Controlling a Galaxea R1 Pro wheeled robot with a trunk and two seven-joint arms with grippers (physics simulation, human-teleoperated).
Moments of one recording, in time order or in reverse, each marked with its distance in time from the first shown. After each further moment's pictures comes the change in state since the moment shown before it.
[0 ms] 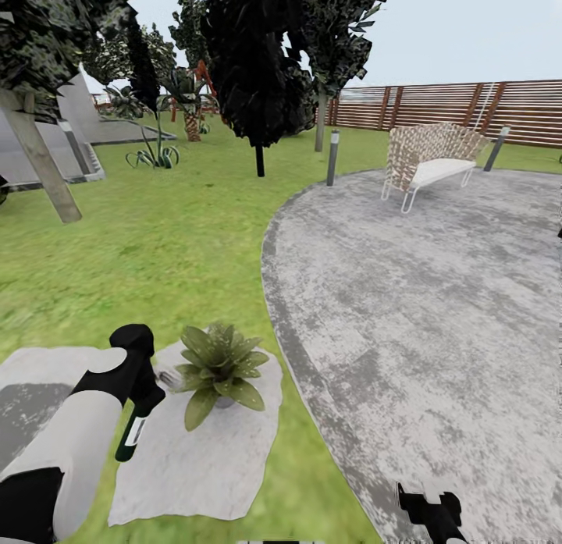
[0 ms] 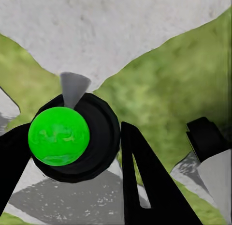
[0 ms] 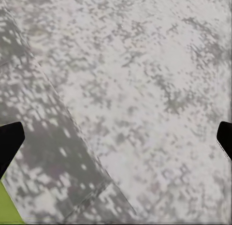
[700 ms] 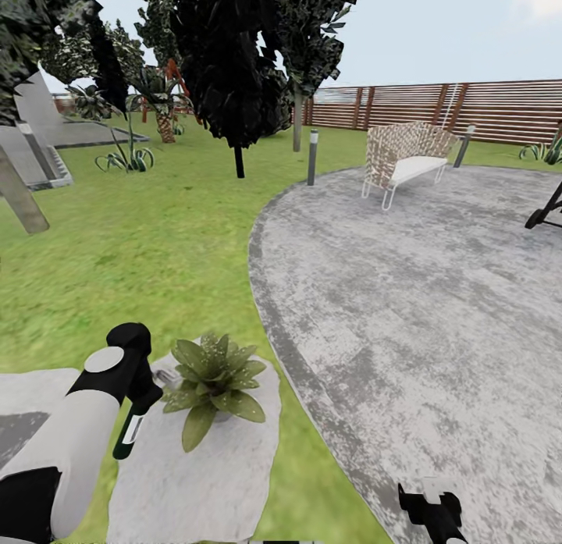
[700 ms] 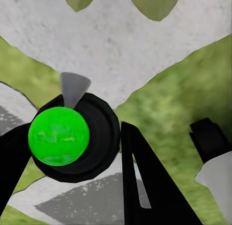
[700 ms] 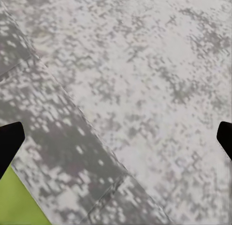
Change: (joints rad) left arm -0.002 0.009 0.006 -0.011 -0.002 -0.001 0.000; right arm 0.000 0.000 0.000 0.000 0.000 0.000 -0.001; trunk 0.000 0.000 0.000
